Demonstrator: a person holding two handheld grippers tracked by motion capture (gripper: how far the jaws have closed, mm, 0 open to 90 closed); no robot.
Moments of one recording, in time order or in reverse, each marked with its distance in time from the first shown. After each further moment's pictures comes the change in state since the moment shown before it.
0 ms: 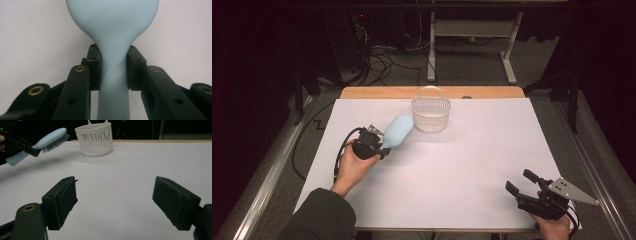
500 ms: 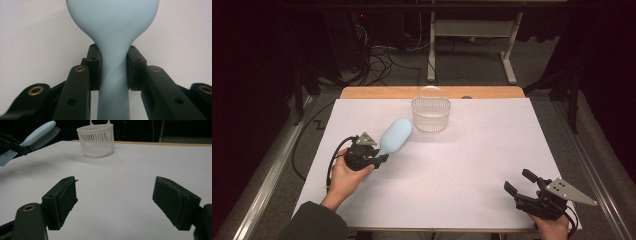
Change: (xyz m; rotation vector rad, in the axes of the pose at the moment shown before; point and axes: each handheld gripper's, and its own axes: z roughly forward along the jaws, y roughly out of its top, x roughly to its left) left arm -0.015 -0.027 -0.025 -0.107 -0.048 0.048; right arm 0.005 0.002 0.001 -0.005 -0.002 -0.029
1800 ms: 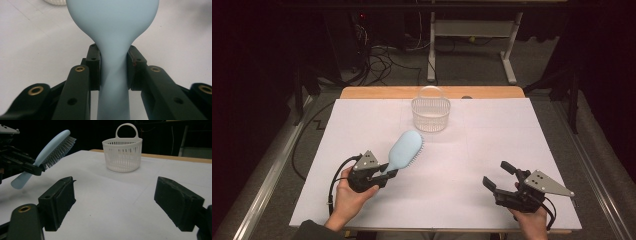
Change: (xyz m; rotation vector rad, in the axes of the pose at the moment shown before) left arm -0.043 -0.029 -0.001 -0.162 -0.099 0.063; right arm 0.040 0.022 0.035 -0.055 0.119 -0.026
